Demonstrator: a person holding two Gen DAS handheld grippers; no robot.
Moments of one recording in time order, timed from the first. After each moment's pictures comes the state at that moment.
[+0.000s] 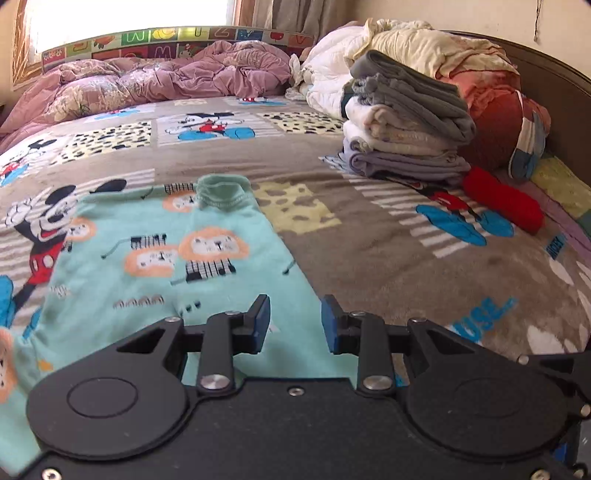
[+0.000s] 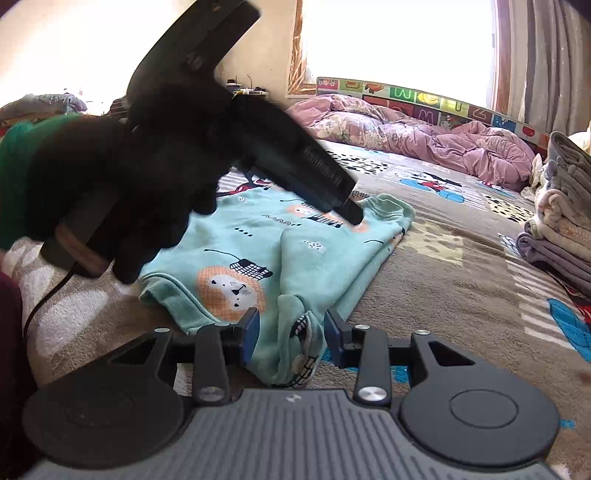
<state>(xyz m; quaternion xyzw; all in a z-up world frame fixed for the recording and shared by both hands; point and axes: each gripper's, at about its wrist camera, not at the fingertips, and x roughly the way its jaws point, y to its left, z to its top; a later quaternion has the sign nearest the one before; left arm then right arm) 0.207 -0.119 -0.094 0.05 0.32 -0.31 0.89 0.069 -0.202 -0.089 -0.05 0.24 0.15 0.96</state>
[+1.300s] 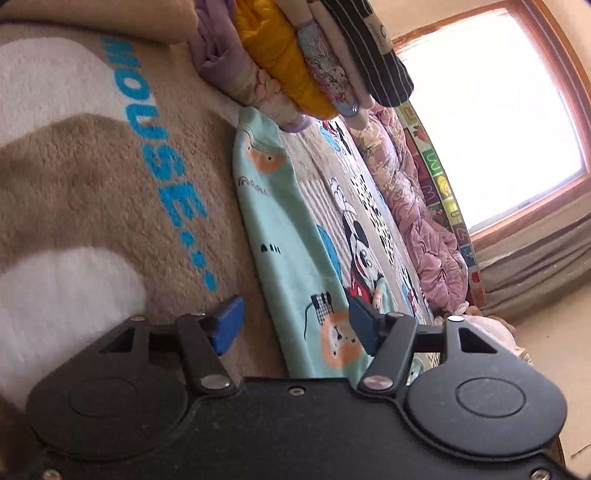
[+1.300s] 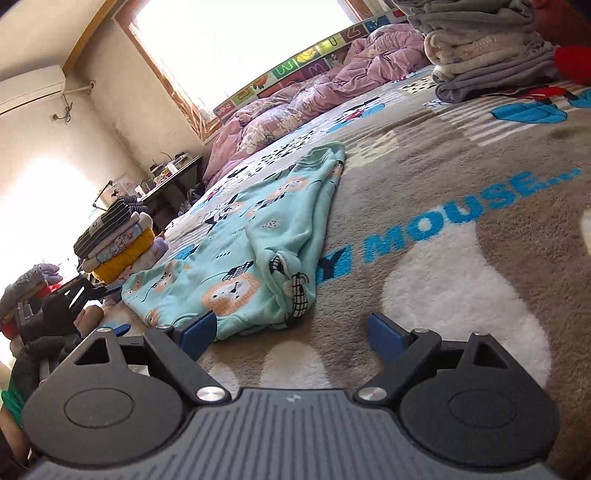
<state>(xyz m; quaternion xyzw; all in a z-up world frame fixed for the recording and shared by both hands) 0.188 0.196 -0.149 -0.49 0.25 0.00 0.83 0.036 -0.255 -0.132 0.28 0.25 0.09 0.92</state>
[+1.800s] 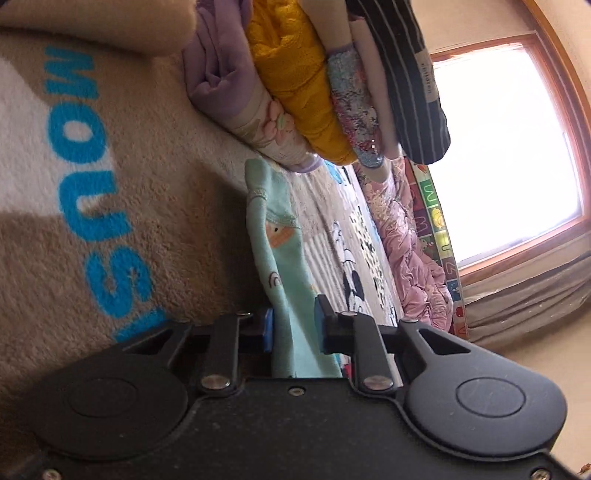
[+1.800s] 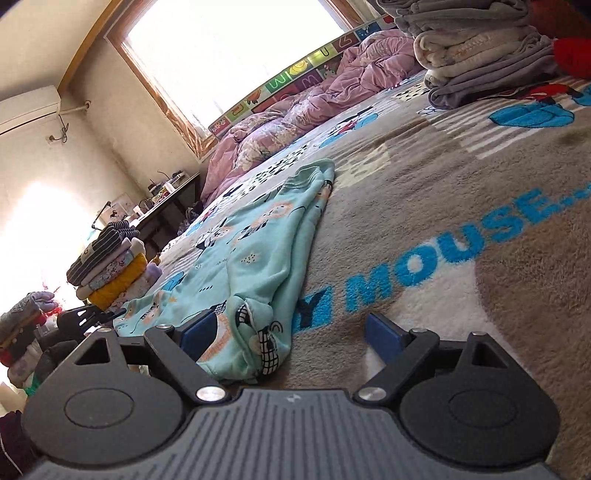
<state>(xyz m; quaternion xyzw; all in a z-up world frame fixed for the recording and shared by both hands) 0.236 0.235 -0.155 -0.53 0.22 -0.02 0.82 0.070 -0.277 -0.141 0.31 0.23 0.09 0.92</state>
